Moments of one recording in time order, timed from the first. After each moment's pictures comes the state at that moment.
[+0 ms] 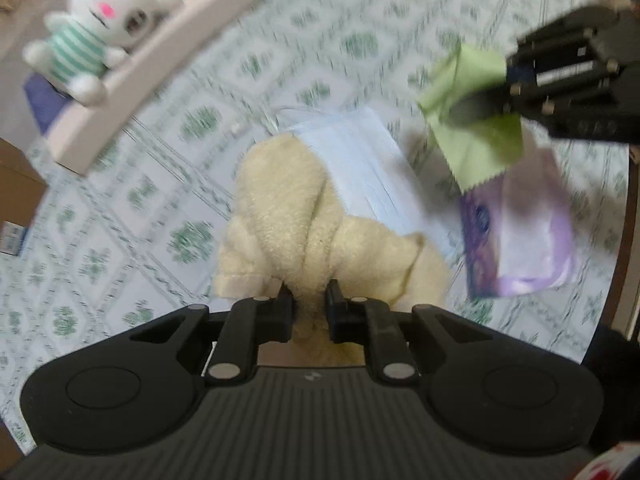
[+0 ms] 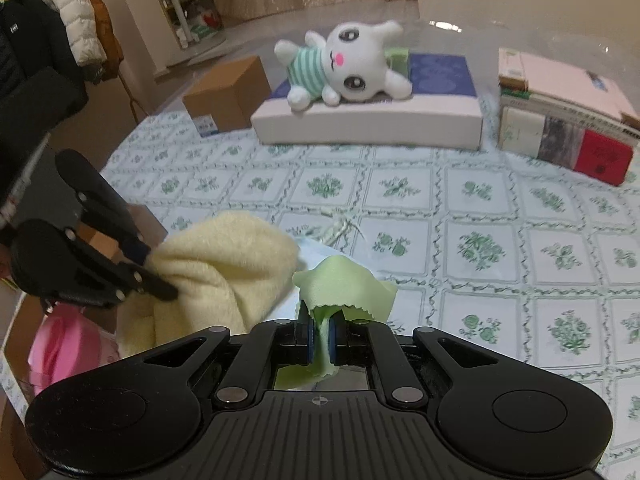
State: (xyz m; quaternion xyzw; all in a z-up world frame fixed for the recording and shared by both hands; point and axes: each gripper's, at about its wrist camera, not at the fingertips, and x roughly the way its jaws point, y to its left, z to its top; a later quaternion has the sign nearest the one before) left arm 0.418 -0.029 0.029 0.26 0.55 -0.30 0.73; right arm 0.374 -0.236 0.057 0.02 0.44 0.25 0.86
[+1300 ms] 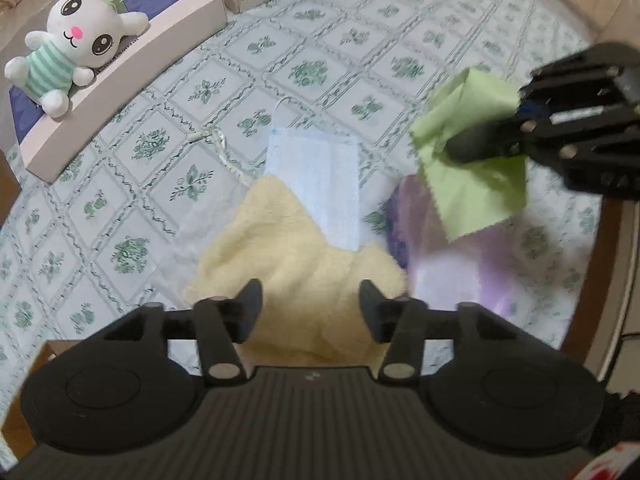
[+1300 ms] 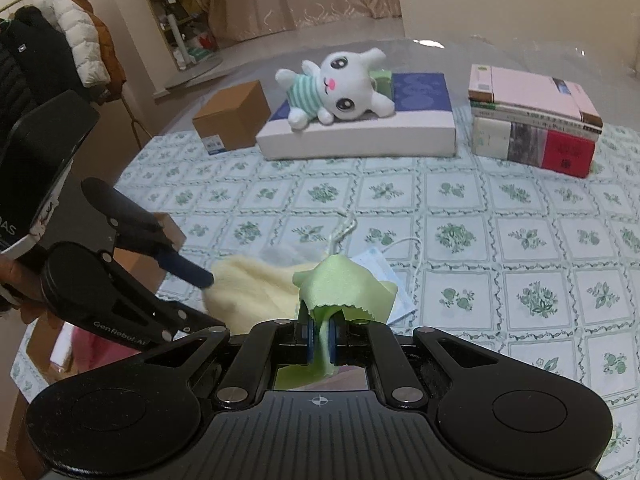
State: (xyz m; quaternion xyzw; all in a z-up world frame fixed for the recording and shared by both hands) left arm 0.380 -0.080 0.031 0.23 0.55 -0.31 0.75; right arm 0.325 -0.263 0.080 0.04 0.43 0.24 0.87
